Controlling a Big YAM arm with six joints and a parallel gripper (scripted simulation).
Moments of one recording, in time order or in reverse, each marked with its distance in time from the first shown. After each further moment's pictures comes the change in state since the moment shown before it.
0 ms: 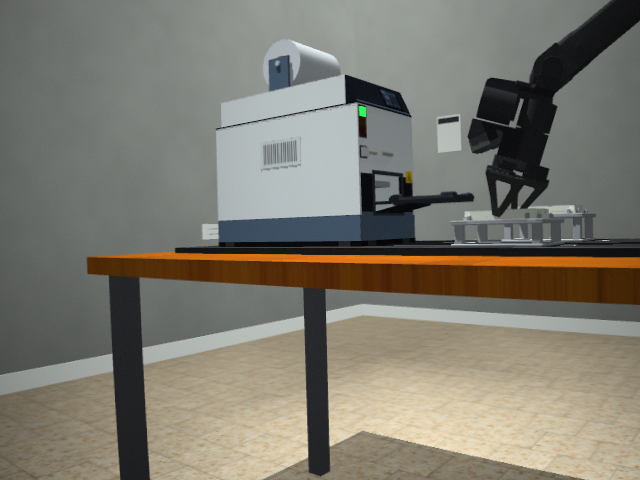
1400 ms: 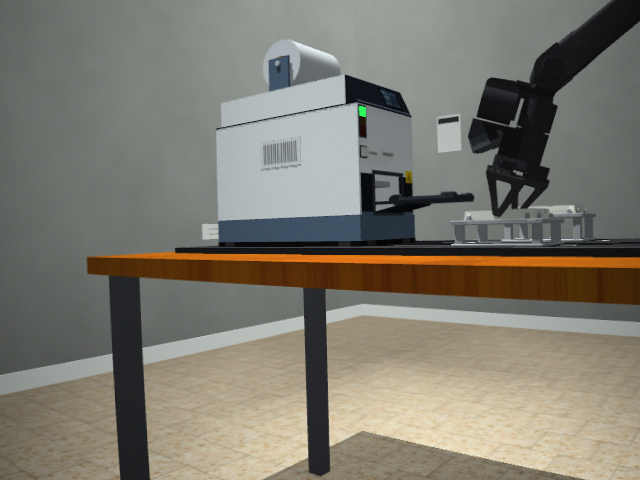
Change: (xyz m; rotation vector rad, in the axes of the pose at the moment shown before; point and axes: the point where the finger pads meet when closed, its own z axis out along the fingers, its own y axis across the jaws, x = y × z) arm 0.001 0.000 0.000 -0.001 -0.001 0.002
